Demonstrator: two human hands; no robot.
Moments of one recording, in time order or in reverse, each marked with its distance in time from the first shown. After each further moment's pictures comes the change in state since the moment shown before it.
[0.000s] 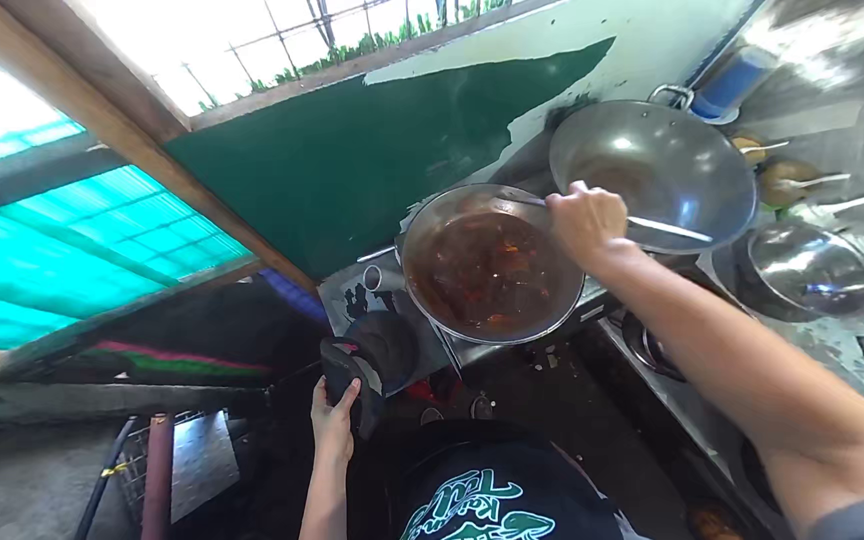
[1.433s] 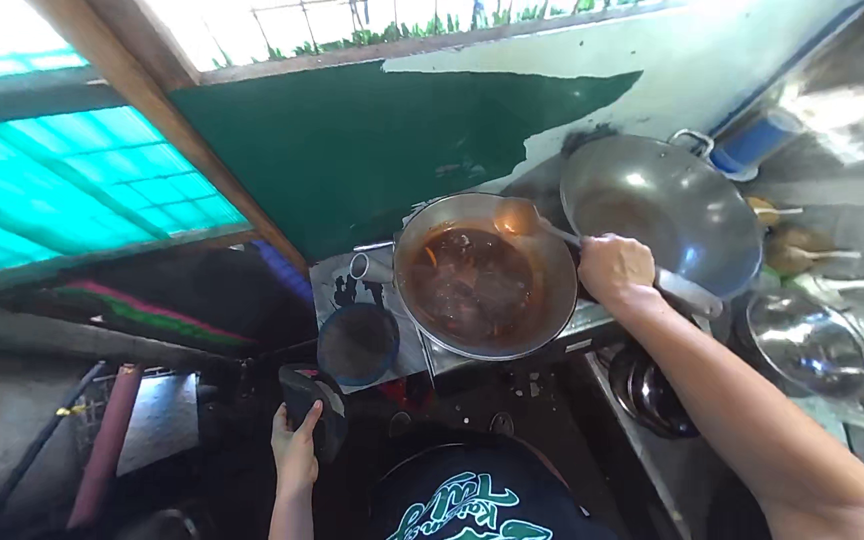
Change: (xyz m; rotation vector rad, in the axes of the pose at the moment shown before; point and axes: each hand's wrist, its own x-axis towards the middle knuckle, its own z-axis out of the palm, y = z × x) left_hand -0.041 -0.061 -0.011 -0.036 0.291 -0.031; right_hand -0.001 0.056 0.033 -0.118 -0.130 0.085
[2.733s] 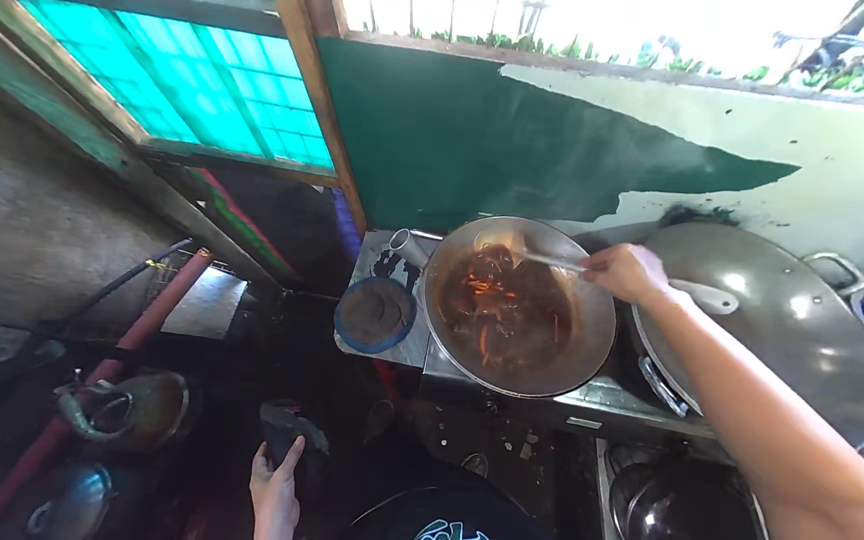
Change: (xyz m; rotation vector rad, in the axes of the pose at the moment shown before) left_hand -0.147 -0.082 0.002 -0.158 0.509 -0.132; right_hand 0.148 0.000 0.010 0.251 -0.089 -0.593
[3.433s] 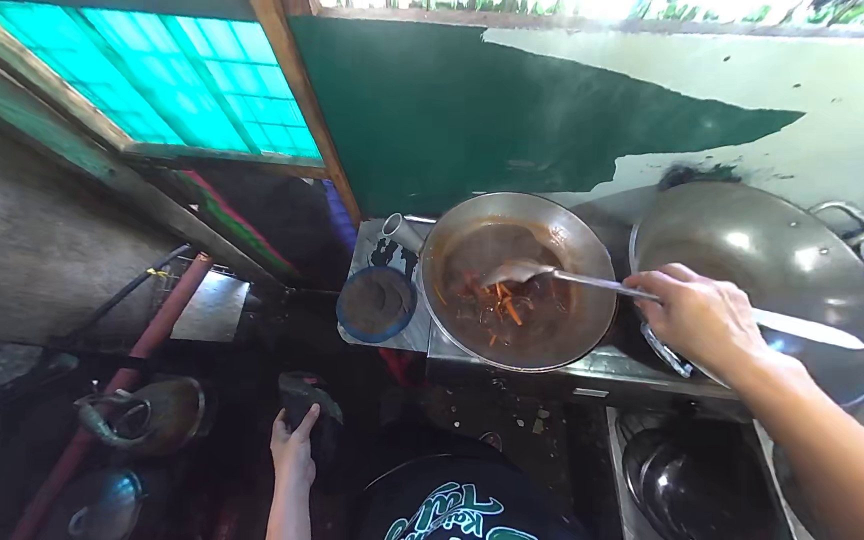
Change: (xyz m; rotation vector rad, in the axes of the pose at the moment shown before) left_hand 0.027 0.019 0.018 0.055 -0.094 0.007; right_hand -0.145 -0.006 -0.006 -0.106 0.268 -0.242
